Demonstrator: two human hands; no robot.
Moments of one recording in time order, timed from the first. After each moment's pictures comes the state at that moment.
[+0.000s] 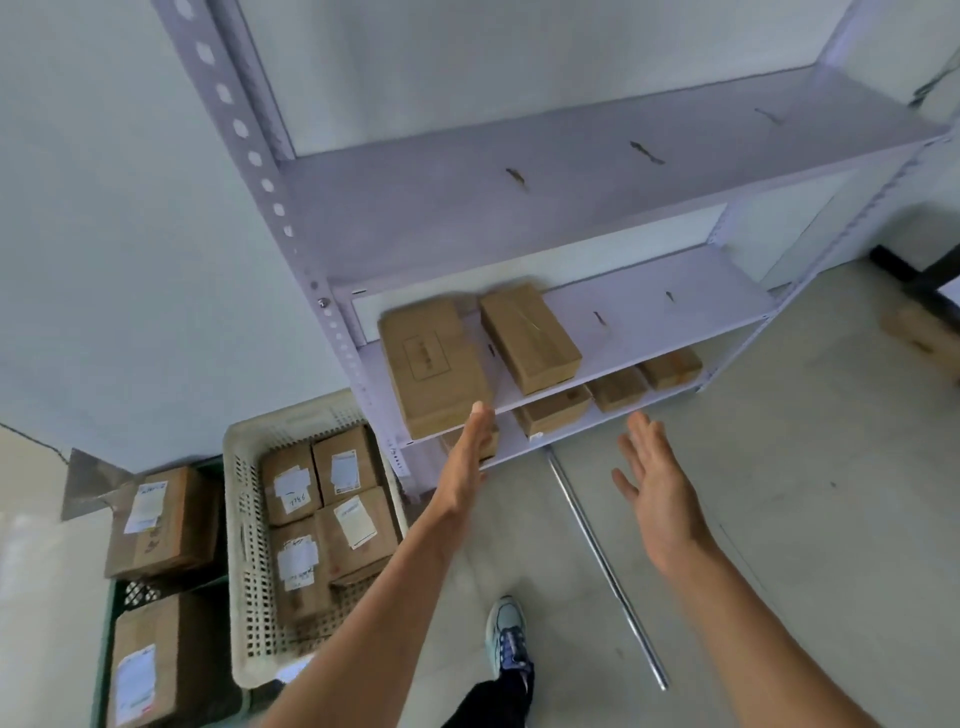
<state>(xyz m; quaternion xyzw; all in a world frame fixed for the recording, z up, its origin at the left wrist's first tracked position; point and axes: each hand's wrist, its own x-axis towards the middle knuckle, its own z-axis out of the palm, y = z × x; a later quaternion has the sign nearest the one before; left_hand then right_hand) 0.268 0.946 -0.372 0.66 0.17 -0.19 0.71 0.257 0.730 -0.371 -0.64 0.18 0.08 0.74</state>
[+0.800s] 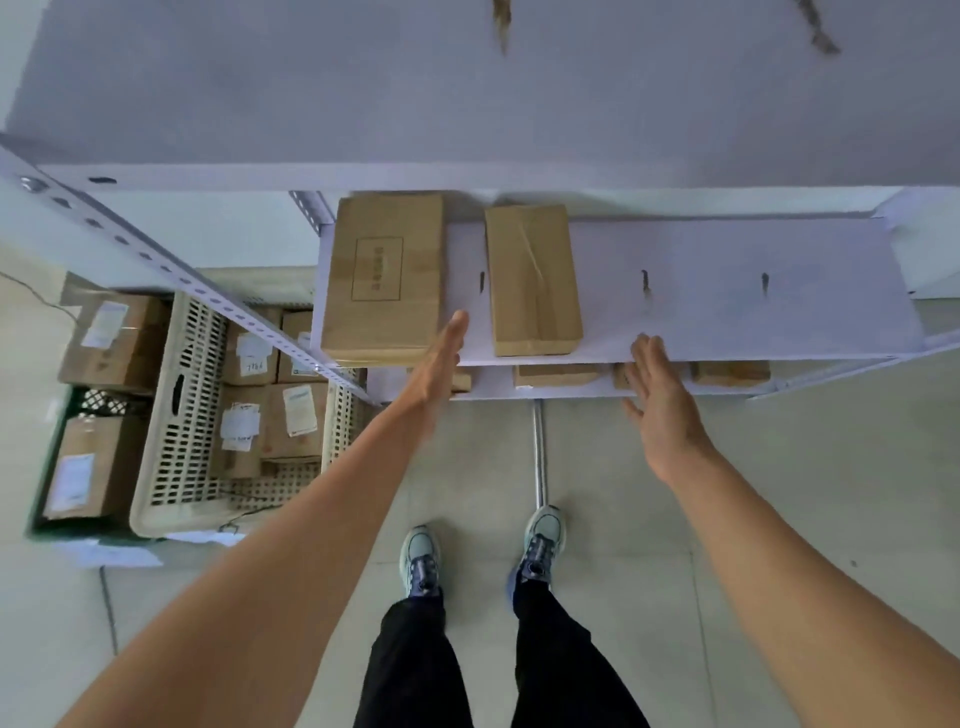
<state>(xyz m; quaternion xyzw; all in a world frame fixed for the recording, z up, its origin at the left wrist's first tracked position) 0.479 0.835 -0.481 0.62 0.36 -0.15 0.67 0.547 0.590 -0.496 -0.70 0.16 0.28 0.64</state>
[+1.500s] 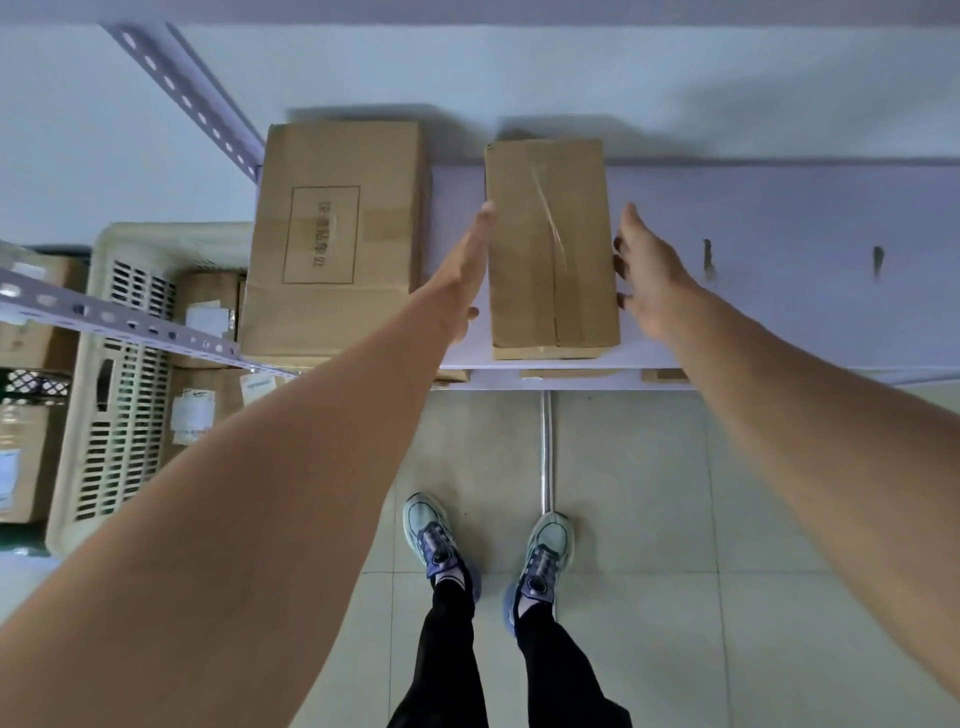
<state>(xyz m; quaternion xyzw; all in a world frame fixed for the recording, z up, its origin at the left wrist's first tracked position) 0.656 0.862 -0.627 0.60 0.40 -0.18 0.66 0.747 0.678 -0.637 -0.73 0.15 0.38 0.54</state>
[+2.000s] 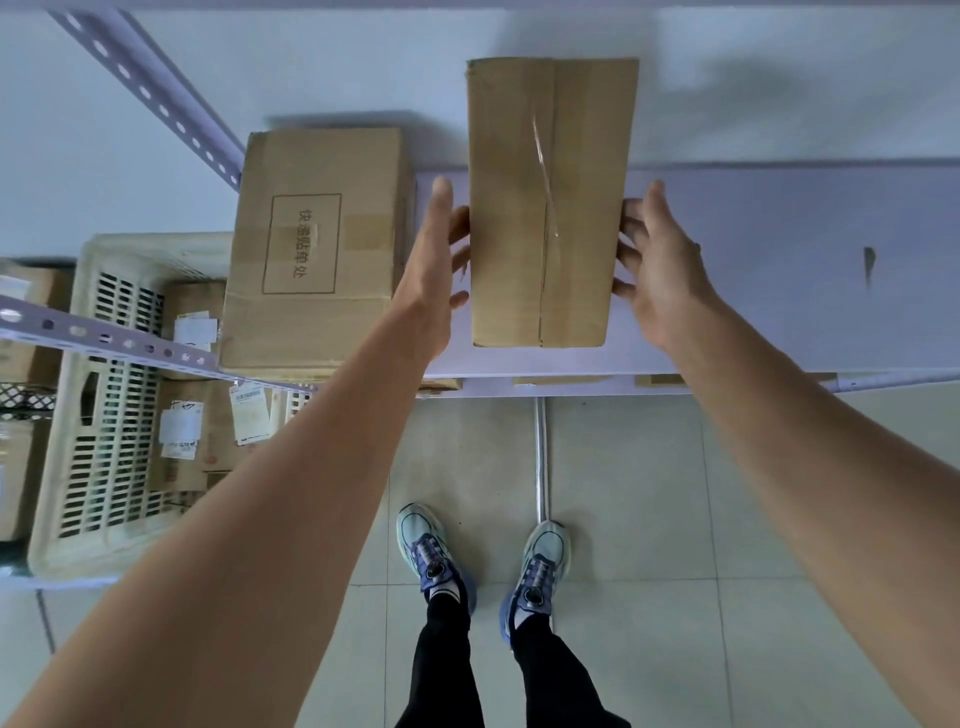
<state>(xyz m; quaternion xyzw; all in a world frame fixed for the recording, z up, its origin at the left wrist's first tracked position) 0.647 0.865 -0.618 0.58 0.35 -0.07 0.73 0.742 0.663 -0.619 -0.68 0.12 0.30 0.65</state>
